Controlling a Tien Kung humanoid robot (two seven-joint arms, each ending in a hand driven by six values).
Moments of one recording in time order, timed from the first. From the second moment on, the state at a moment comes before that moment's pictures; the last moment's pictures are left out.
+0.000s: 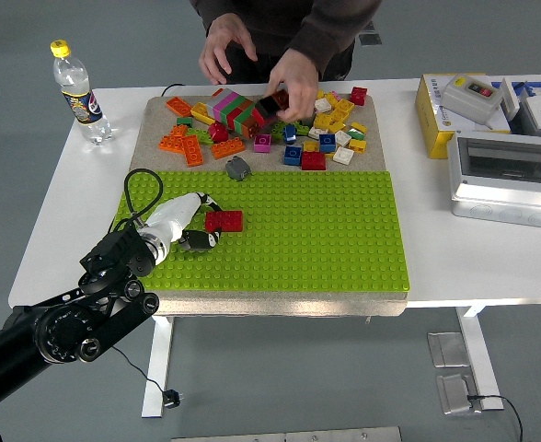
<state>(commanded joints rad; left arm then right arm) -0.67 0.17 -0.54 -0.97 1.63 0.22 0.29 0.16 -0.16 0.16 0.24 0.14 -0.21 0.00</state>
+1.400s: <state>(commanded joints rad) -0.68 0.16 -0.54 -0.96 1.63 0.23 0.26 0.17 -0.16 0.15 0.24 0.15 -0.21 0.00</state>
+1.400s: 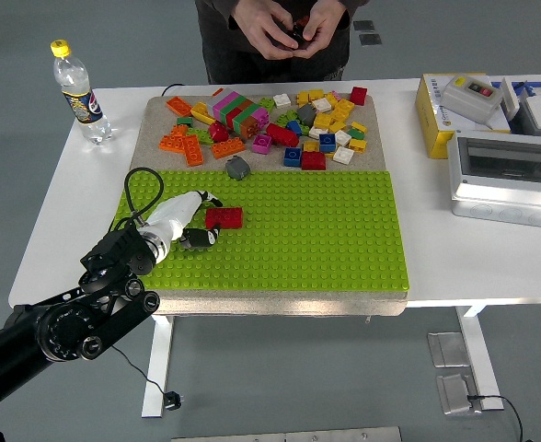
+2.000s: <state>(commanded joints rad) -0.67 0.17 -0.56 -0.99 1.65 0.20 0.26 0.17 -0.16 0.14 0.23 0.16 -0.21 0.00</state>
